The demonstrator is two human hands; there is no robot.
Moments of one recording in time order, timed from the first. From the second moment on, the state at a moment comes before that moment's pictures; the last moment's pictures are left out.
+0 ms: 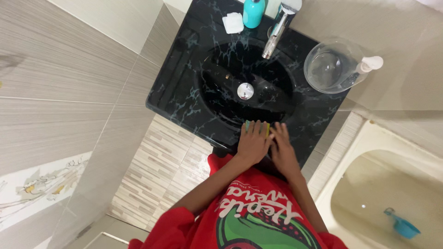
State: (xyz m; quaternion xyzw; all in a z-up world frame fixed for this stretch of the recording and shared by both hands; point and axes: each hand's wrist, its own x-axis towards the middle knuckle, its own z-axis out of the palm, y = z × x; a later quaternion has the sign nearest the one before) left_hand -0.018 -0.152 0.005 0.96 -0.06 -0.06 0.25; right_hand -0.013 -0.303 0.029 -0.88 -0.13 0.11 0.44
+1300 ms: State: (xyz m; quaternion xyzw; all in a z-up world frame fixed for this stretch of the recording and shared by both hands) left_hand 0.228 -0.199 -0.102 0.84 0.28 0.22 0.41; right_hand -0.008 -0.343 0.004 -0.93 -0.13 -0.04 0.33
